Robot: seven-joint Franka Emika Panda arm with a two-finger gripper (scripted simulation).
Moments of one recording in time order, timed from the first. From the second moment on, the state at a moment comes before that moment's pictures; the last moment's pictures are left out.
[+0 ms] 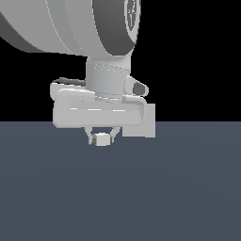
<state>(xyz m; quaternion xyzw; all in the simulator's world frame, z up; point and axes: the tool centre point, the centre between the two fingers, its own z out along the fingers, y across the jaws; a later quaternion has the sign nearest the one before) -0.011 0.046 0.055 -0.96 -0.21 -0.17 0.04</state>
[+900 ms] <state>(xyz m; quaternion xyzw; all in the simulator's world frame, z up) 0.005 -0.022 0.092 -0.98 0.03 -0.17 0.00</state>
